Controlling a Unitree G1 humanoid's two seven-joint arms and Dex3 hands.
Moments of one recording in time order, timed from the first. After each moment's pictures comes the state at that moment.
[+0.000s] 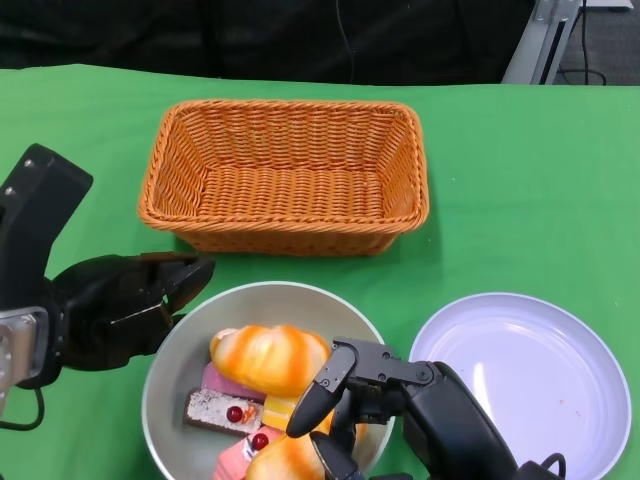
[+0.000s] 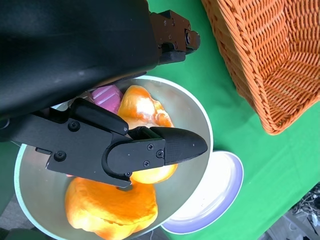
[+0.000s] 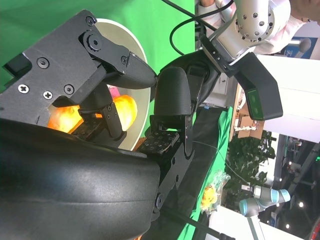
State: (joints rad) left arm -0.41 0.41 -0.02 0.07 -0.33 0.94 -0.63; right arm 0.24 0.00 0.51 -0.43 -0.17 -0.04 0.08
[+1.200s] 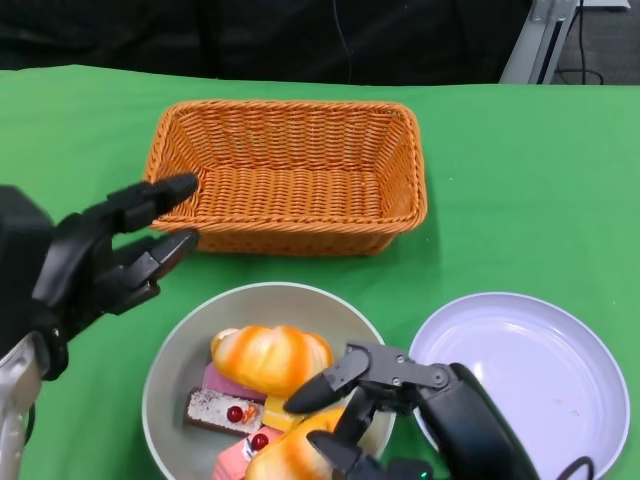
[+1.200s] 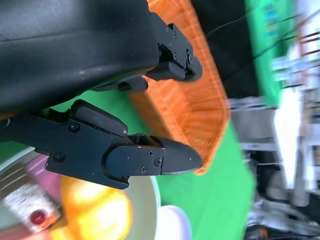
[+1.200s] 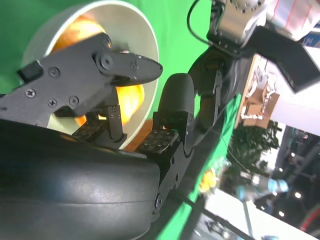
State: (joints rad) left arm -0.26 0.27 0.10 0.09 -0.23 0.21 -0.42; right arm 0.28 -0.02 0.49 -0.49 -0.32 -0.06 0.03
